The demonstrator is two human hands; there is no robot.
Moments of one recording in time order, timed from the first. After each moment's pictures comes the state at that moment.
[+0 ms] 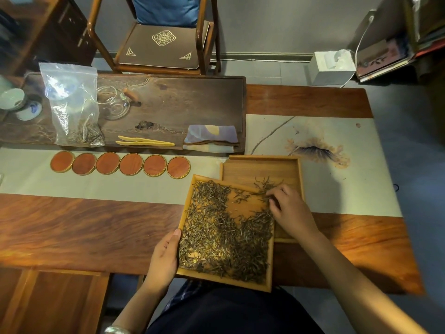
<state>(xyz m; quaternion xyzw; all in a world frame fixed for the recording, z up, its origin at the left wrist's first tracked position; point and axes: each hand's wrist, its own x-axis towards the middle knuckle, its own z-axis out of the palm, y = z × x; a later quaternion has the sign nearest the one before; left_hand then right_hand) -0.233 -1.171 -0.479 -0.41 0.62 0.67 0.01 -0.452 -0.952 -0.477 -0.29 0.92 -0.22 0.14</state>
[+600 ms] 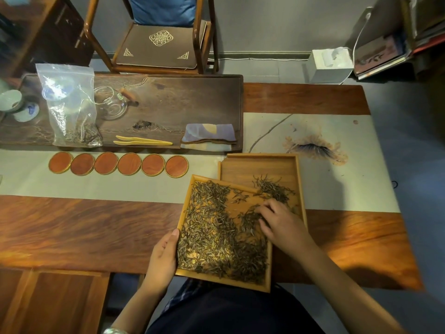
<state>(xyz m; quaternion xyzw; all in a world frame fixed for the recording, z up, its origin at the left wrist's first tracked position) -0.232 -1.166 -0.471 -0.40 0.63 0.66 0.00 -0.416 -0.943 -0.472 -0.40 0.89 -0.15 0.15</state>
